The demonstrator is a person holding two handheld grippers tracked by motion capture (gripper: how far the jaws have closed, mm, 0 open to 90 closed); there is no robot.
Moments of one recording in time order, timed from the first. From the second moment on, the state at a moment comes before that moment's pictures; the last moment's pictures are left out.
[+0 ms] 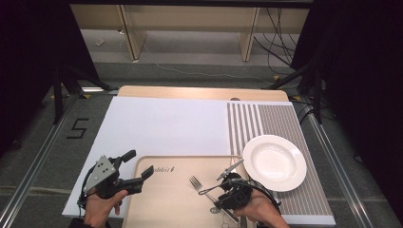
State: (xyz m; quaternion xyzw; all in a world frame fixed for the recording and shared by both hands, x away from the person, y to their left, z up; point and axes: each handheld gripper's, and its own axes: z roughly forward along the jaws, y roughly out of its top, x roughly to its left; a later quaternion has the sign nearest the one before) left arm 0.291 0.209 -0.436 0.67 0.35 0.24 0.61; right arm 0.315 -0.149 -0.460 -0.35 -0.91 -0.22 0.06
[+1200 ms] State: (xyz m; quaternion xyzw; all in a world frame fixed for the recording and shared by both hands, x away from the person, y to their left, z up) left arm 0.291 0.209 -0.436 0.67 0.35 0.24 0.61; right arm 0.319 -0.106 -0.463 -0.30 -0.93 -0.22 0.00
